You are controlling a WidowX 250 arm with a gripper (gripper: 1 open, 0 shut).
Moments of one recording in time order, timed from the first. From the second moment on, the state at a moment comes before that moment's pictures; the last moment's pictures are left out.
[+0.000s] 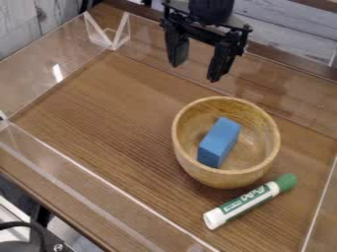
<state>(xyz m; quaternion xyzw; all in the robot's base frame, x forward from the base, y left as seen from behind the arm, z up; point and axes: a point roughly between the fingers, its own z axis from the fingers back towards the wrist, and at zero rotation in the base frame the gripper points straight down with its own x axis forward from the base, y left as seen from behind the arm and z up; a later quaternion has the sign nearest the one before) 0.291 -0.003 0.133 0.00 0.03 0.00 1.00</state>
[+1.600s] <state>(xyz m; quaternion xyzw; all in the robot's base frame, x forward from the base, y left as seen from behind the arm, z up) 0.262 -0.055 0.085 -0.01 -0.01 -0.03 1.00</state>
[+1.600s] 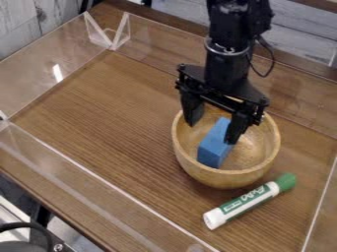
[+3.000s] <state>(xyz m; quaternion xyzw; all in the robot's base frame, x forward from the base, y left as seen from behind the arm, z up) 0.262 -0.061 0.056 -0.01 -0.02 -0.03 1.00</state>
